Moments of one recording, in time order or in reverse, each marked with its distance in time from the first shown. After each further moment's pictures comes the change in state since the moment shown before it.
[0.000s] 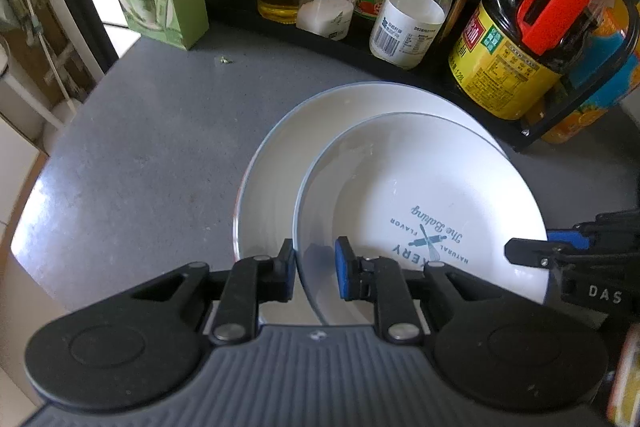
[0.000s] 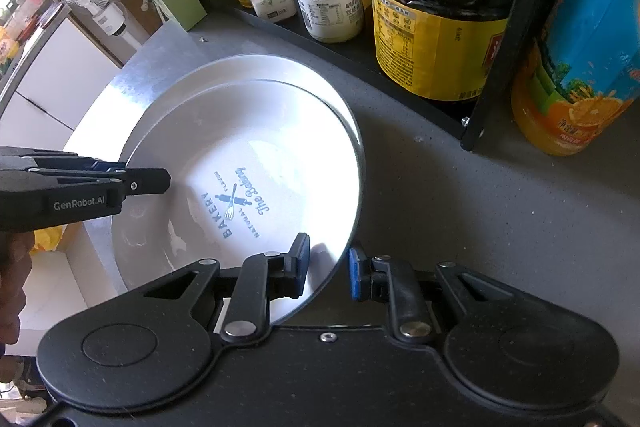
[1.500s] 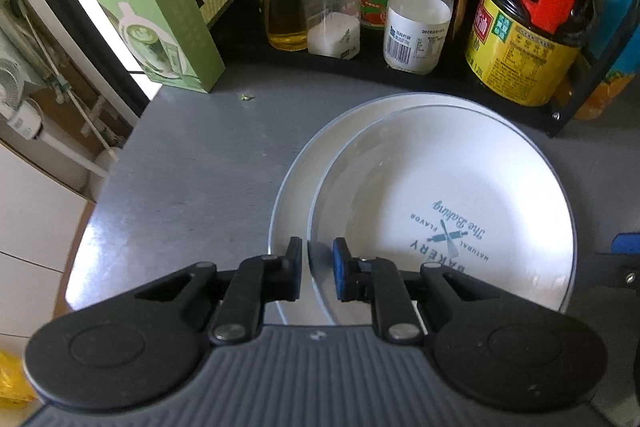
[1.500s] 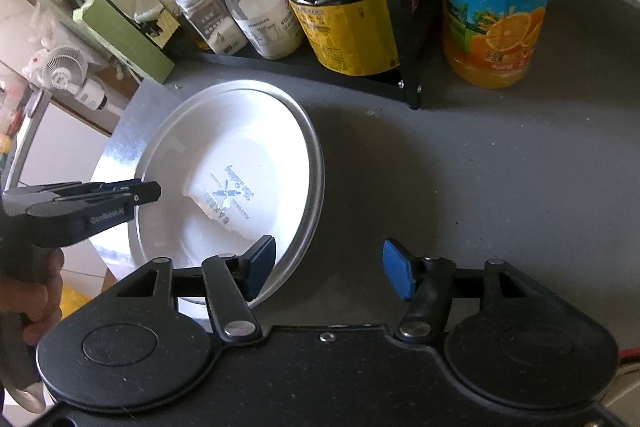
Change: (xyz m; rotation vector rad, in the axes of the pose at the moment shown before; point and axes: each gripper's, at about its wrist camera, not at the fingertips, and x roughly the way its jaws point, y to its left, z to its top) left arm -0.002 -0.015 0.002 0.147 -0.047 0.164; right arm -0.033 -0.028 -0.033 0.281 -0.081 0.040
